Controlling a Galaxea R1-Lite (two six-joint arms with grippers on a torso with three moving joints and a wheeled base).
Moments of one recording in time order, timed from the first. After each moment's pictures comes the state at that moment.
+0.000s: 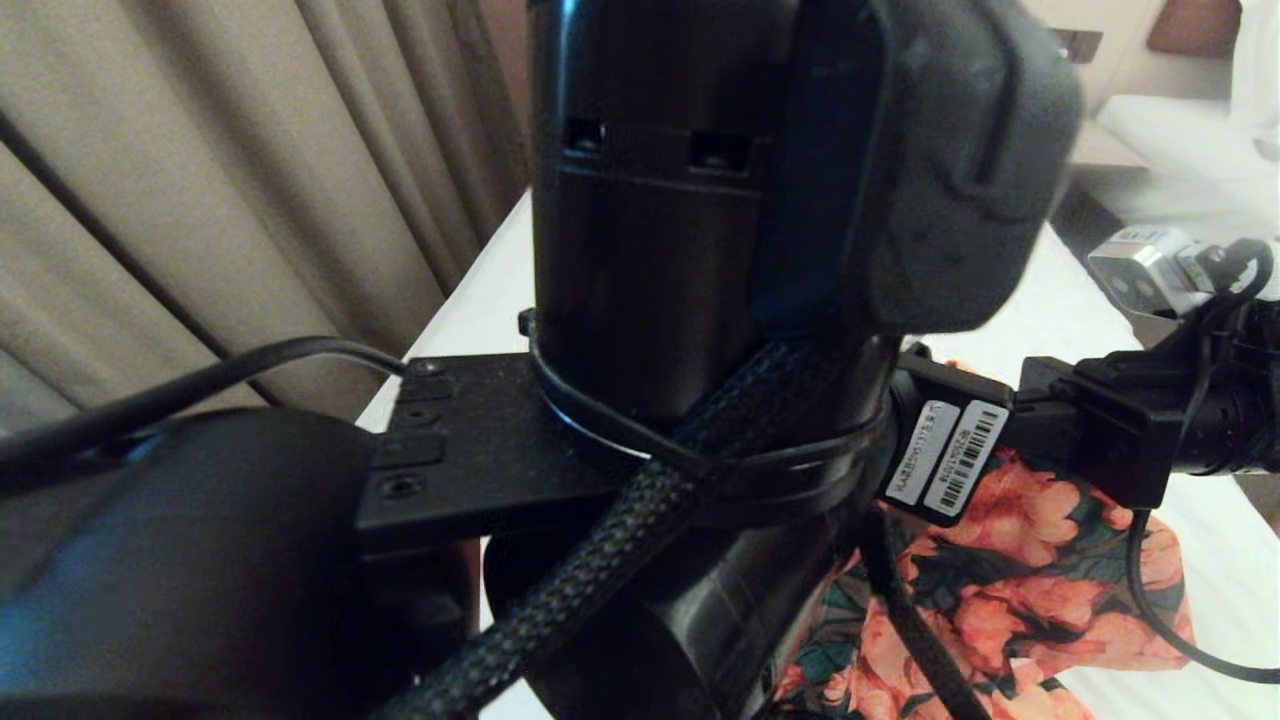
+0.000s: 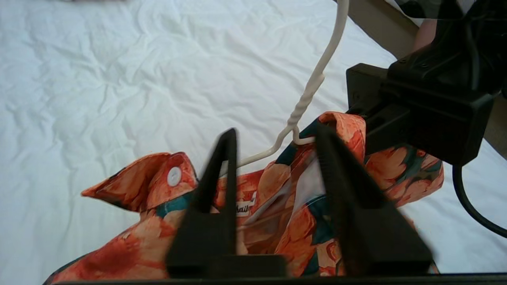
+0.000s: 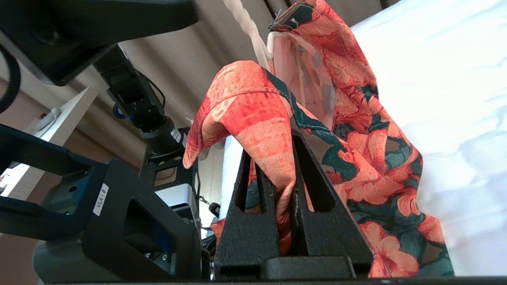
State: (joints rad) left arm -1.26 1.74 -1.34 -0.29 0.64 0.05; right arm 0.16 1.58 -0.84 -0.63 1.28 0.10
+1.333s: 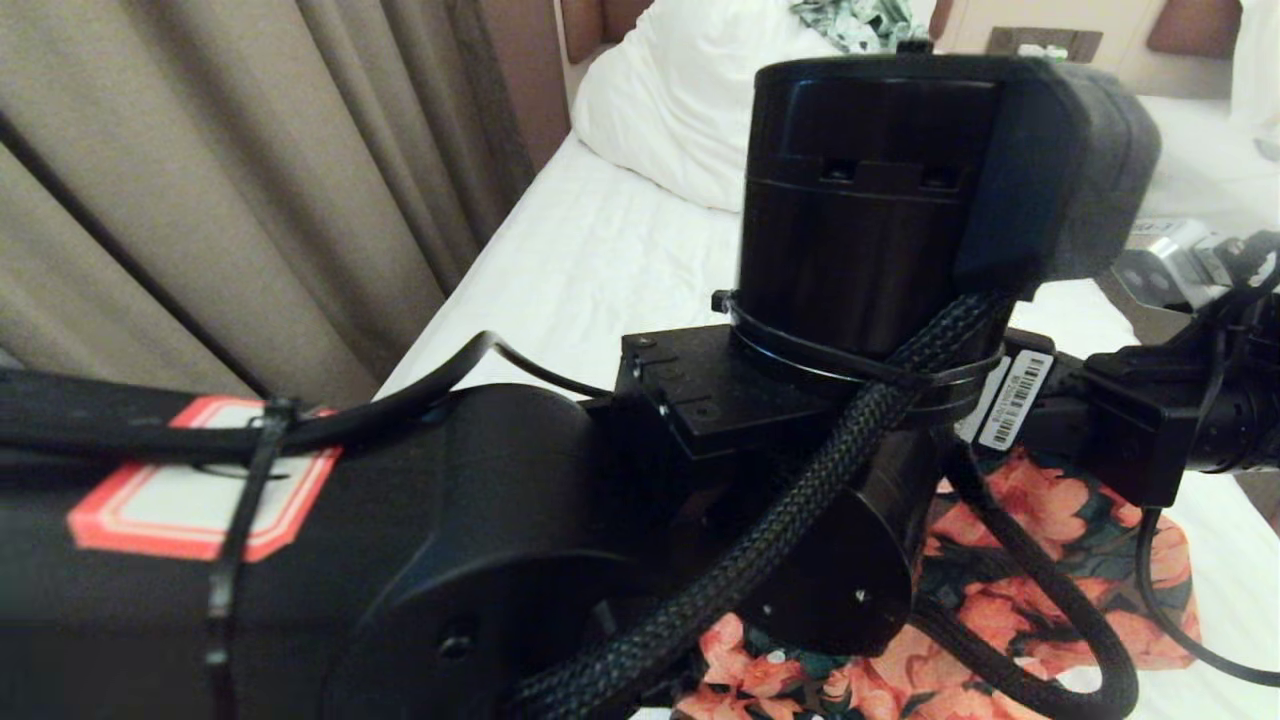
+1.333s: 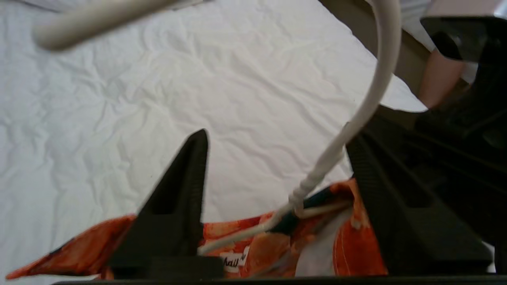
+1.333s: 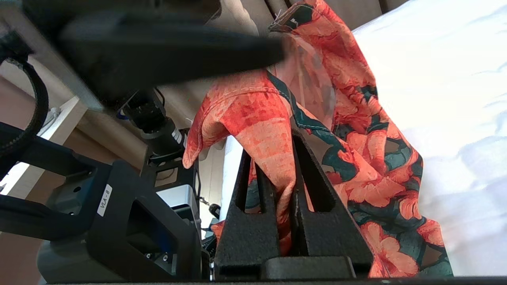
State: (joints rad) left arm -1.22 1.89 -1.51 -0.34 0.63 0.07; right arm 0.16 1.56 -0.84 -0.63 1.28 0.10
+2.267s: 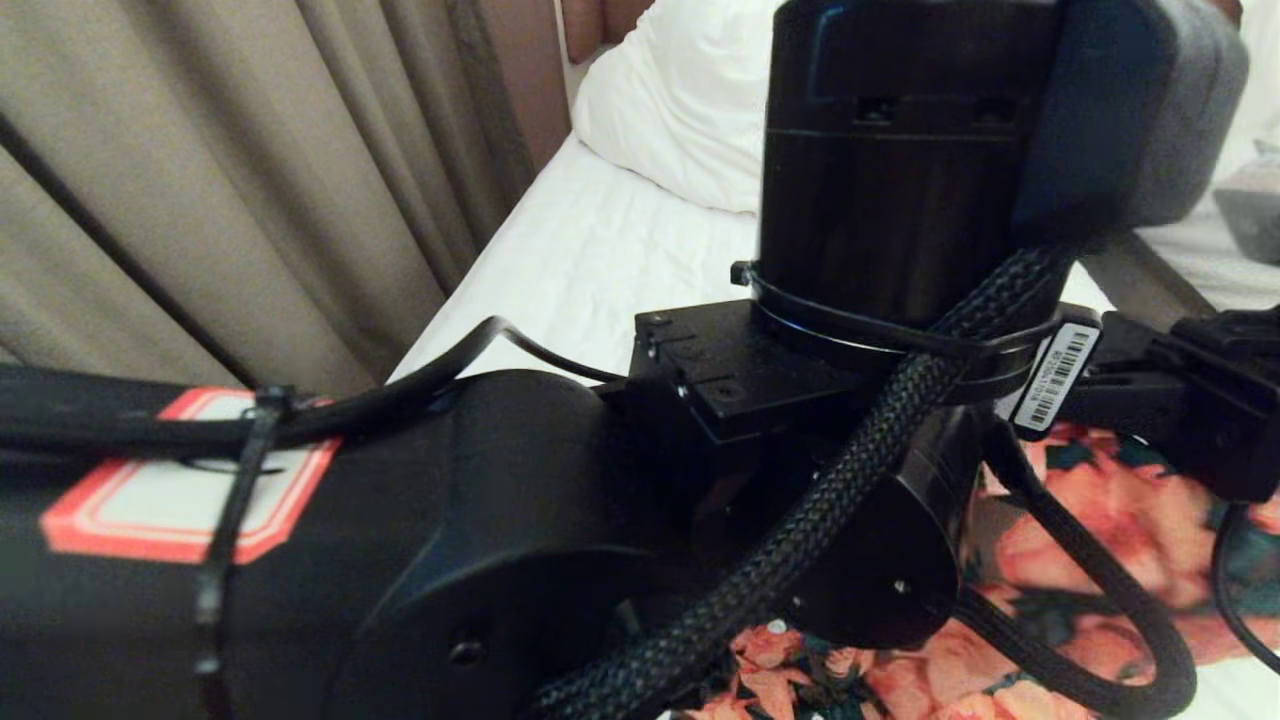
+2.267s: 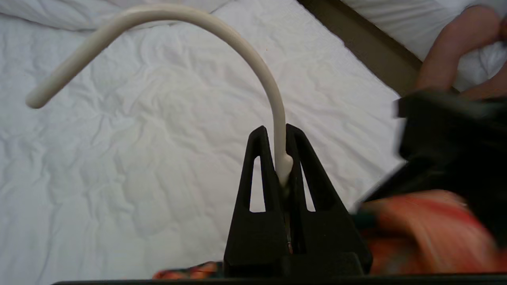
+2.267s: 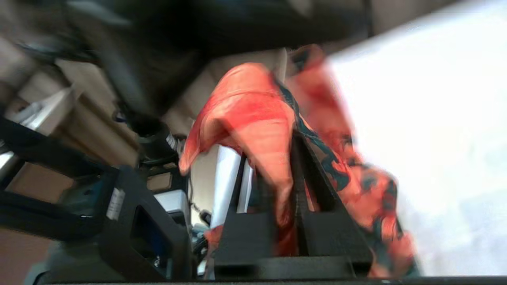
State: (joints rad) left arm -1.22 1.91 -1.55 -0.35 0.63 0.09; right arm 0.16 1.43 -0.84 -0.63 1.28 0.10
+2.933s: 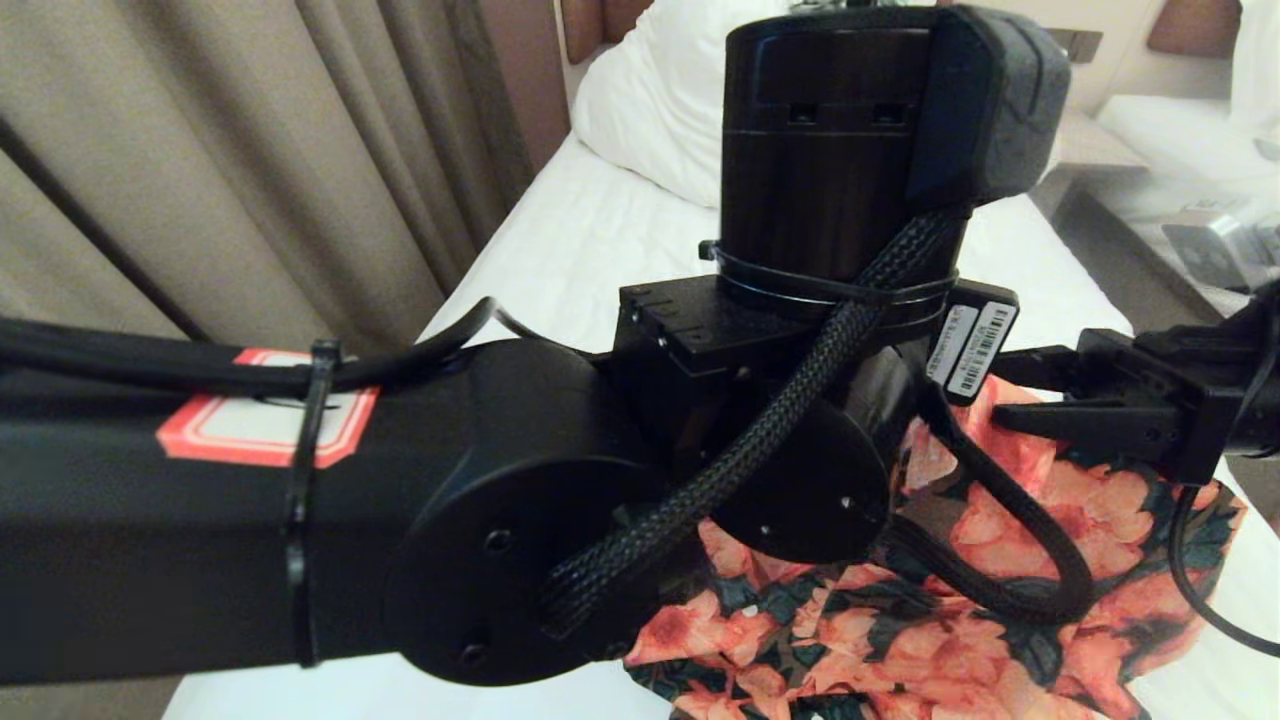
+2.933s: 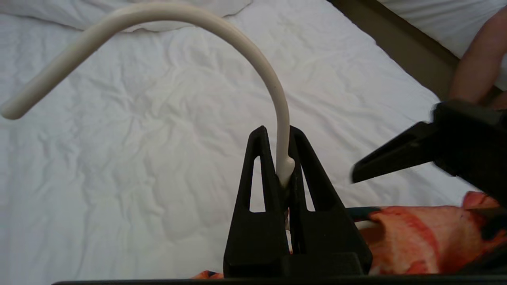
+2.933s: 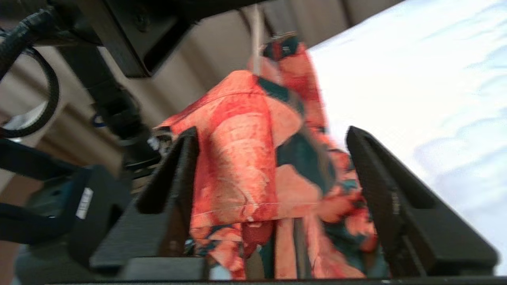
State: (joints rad) left arm -1.17 1.92 -1.57 -0.35 0.63 0.13; right arm 0.07 1.53 -0.84 -0.65 1.28 0.09
